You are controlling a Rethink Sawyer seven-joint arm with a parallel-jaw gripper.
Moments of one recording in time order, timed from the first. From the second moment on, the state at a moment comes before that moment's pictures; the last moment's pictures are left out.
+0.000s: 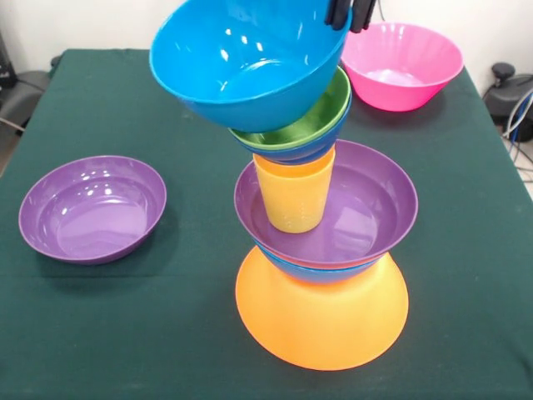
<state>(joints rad) -0.28 -0.68 0.38 0.99 -0.42 1.35 1.83</state>
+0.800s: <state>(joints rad) -0.27 -0.74 0.34 1.11 -0.36 1.23 1.83</state>
